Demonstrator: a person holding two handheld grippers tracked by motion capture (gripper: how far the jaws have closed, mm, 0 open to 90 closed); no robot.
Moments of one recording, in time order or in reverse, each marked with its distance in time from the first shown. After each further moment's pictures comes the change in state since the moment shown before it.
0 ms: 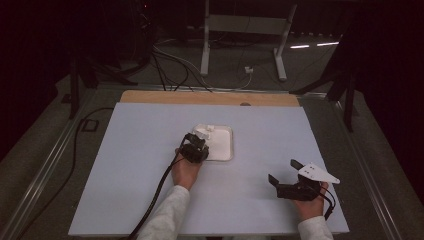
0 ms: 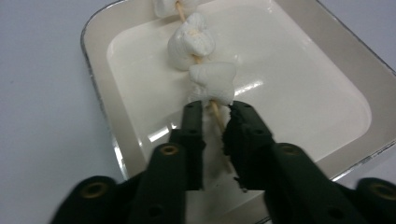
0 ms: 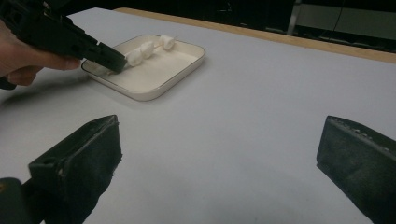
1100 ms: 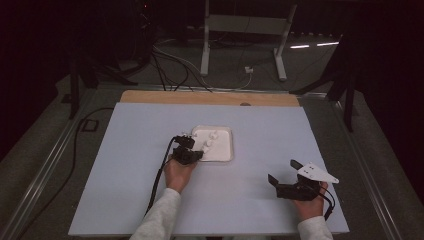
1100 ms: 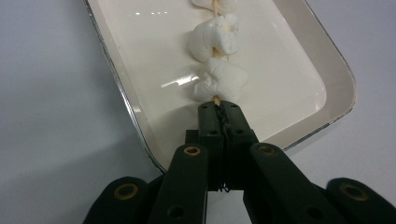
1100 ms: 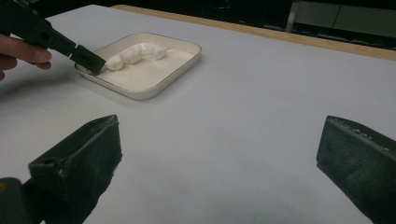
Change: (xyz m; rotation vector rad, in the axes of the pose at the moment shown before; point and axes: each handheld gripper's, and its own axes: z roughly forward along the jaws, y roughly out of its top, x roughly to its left) left arm 0.024 -0.012 -0.016 0.062 -0.202 -0.204; right arm 0.000 -0.001 0.001 0.009 -0.007 -0.001
